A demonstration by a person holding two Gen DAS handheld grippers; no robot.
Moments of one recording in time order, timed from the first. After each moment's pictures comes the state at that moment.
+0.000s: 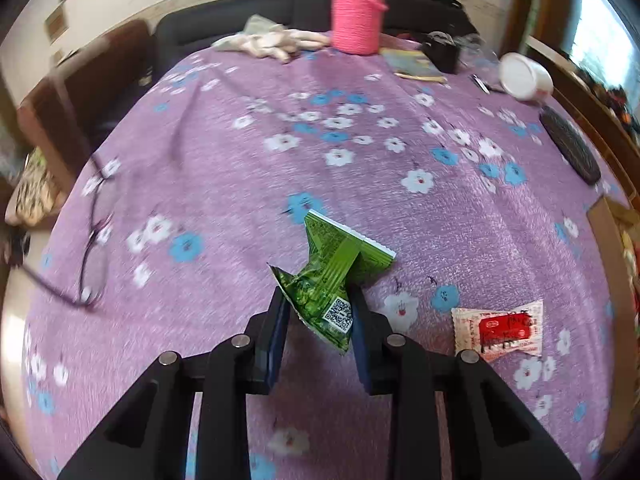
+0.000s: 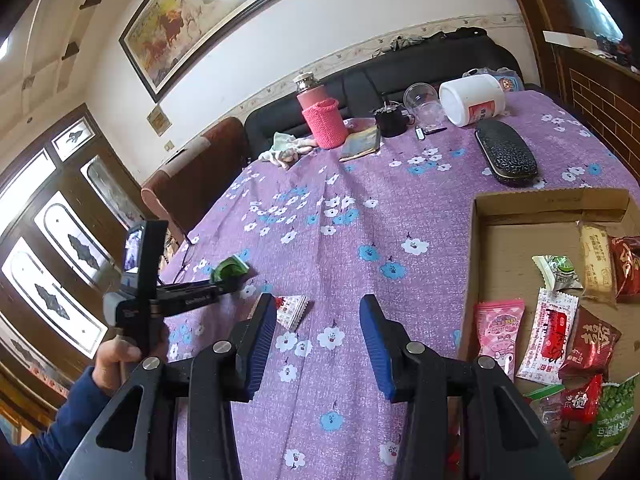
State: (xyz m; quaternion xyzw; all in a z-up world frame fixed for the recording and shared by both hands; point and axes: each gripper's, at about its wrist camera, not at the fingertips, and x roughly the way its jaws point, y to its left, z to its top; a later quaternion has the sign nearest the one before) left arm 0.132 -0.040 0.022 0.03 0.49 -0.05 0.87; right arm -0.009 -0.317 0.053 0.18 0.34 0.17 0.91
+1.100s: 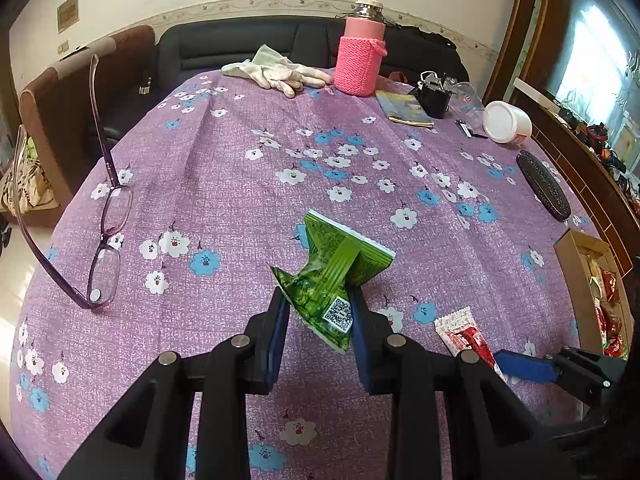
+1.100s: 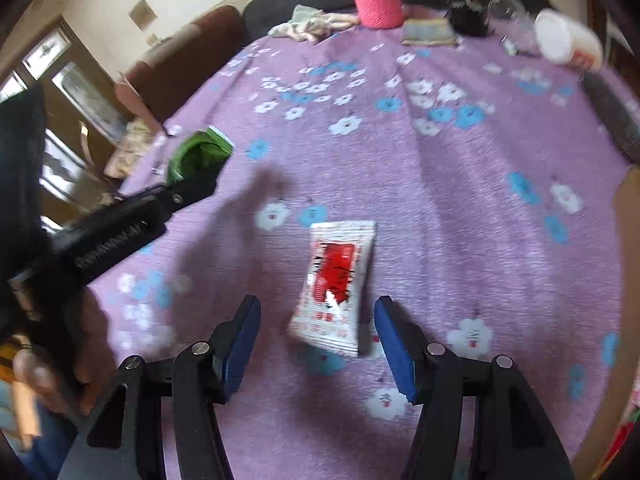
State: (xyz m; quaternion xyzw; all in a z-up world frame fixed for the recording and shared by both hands) left arm 0.120 -0.020 0.042 -0.01 0.44 -0.08 0.89; right arm 0.071 -0.178 -0.005 0.08 0.50 0.16 0.85
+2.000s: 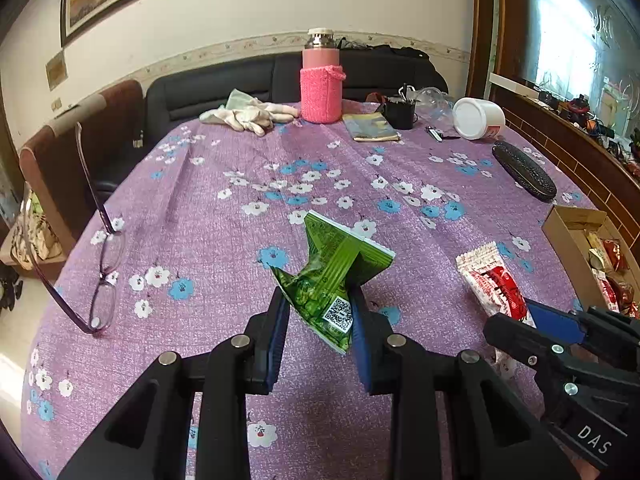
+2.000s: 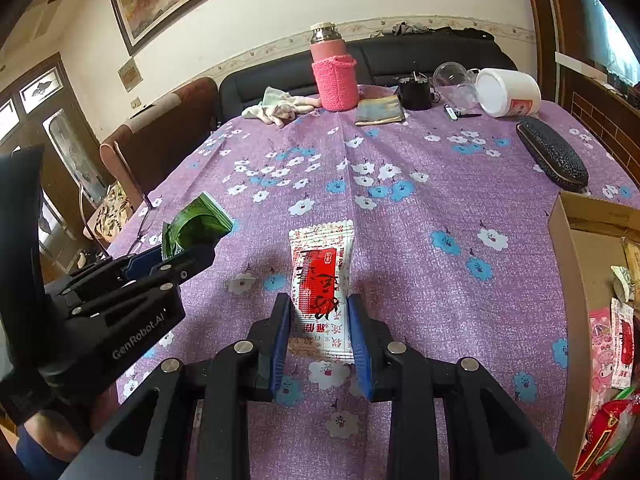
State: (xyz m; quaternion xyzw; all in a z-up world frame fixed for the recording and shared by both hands) left arm 0.094 -0.061 0.051 0.06 0.37 -0.09 0.92; right arm 0.046 -0.205 0.020 0.10 0.38 0.10 0.91
